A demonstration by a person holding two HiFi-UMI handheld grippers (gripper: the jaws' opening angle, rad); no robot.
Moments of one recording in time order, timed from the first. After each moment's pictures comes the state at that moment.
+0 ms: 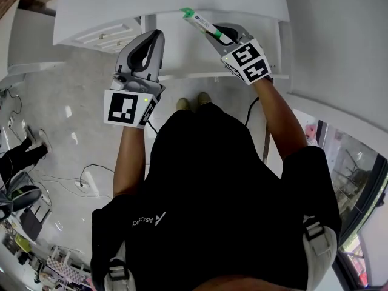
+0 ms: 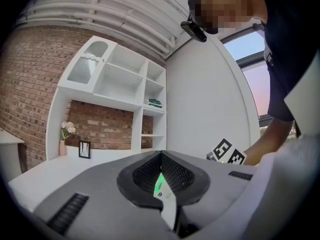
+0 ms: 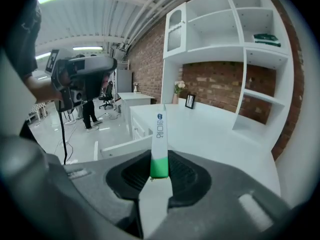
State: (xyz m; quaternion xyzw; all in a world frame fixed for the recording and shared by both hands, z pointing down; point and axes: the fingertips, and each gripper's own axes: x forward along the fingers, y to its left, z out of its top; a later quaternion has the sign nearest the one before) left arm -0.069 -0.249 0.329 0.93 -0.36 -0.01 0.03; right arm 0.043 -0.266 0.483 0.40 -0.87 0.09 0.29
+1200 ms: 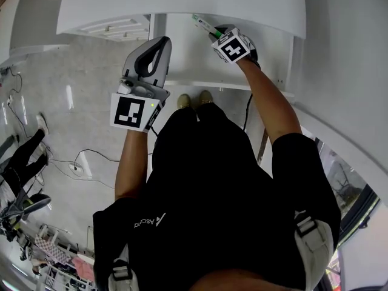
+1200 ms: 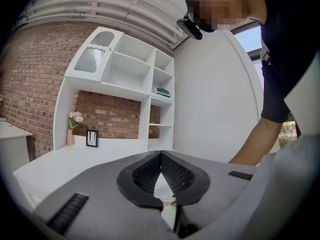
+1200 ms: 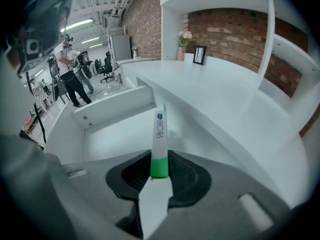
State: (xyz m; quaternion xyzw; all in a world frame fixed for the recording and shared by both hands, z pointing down) left arm -0.072 -0.276 0.366 0.91 -0.40 0.03 0.07; right arm 0.046 -0.328 0.643 0.33 -0.81 0.17 0.45
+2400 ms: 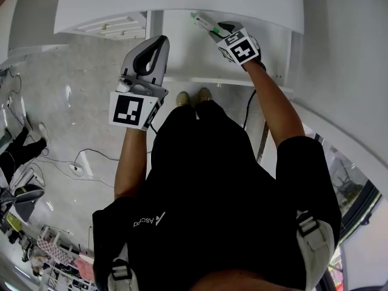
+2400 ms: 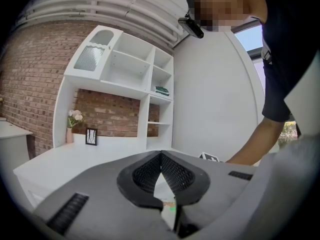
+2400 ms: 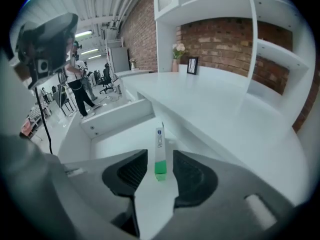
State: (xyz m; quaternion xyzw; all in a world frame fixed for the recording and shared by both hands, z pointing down) left arm -0.069 -0.266 0.373 0.91 -0.40 0.04 0.07; right arm 0.063 -0.317 0.618 0.35 -0.83 0.18 0.40
